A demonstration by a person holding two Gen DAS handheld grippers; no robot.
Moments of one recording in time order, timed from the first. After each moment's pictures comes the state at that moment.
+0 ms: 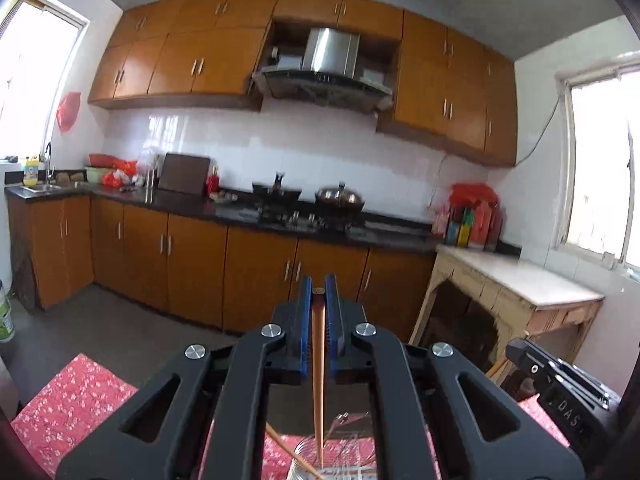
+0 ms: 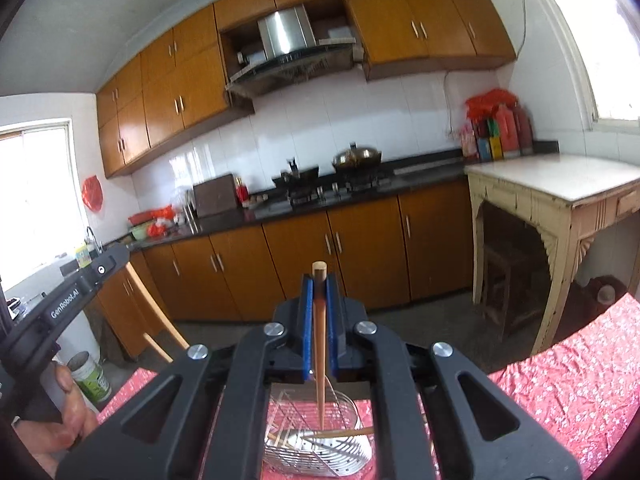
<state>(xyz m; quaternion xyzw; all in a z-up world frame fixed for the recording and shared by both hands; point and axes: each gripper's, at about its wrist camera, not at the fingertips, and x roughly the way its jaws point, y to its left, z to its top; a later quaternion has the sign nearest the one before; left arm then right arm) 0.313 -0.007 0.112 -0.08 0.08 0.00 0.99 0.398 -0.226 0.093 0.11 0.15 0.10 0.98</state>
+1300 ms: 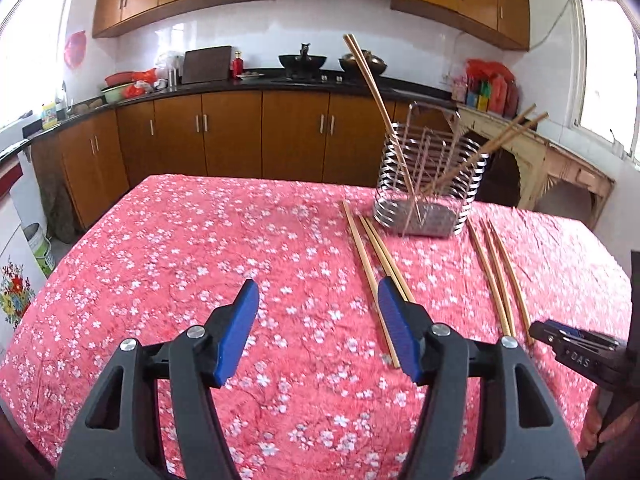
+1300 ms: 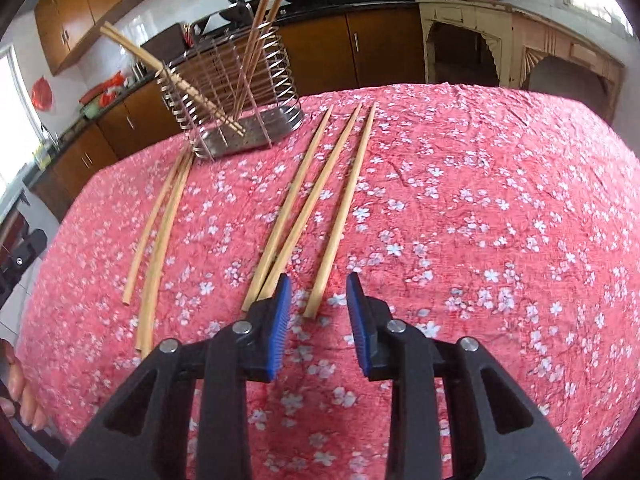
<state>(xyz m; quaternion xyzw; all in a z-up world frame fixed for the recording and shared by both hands) 0.167 0.041 -0.053 -0.04 0.28 0.01 0.96 0.244 -0.224 -0.138 0.07 0.41 0.03 0.91</state>
